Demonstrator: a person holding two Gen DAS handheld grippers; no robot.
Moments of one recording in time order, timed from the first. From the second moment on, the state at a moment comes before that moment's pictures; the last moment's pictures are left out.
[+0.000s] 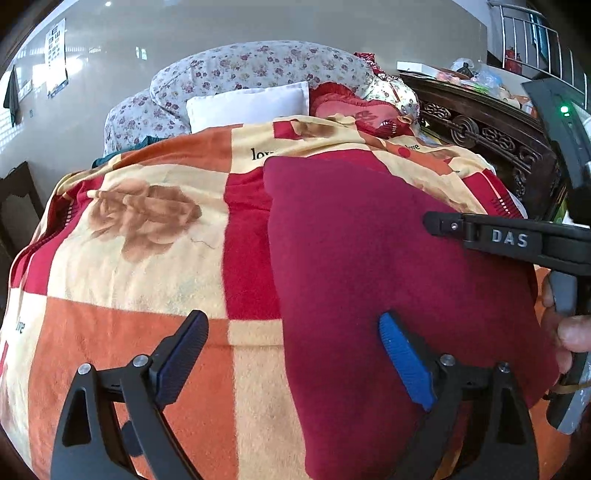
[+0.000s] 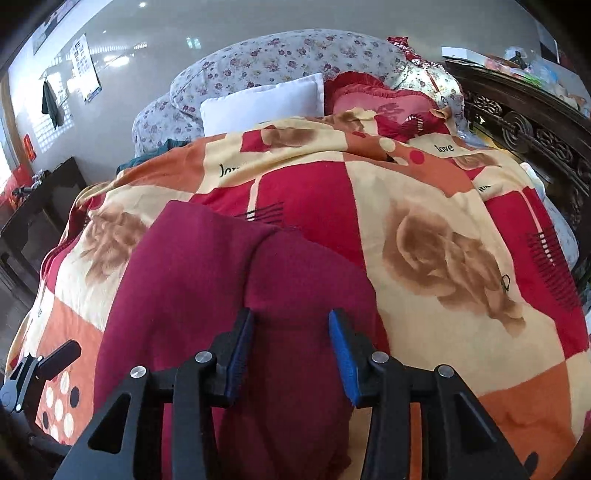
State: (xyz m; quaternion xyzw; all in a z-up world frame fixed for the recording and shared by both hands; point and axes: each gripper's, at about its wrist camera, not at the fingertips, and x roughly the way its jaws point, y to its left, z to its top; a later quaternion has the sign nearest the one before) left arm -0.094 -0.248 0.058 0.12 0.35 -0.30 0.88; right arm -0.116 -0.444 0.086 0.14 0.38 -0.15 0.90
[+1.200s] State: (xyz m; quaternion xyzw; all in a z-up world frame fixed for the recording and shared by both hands) left arm -0.061 -0.199 0.049 -0.06 0.44 -0.37 0.82; right arm -0.191 -0.449 0.055 0.28 0.33 -0.07 0.90
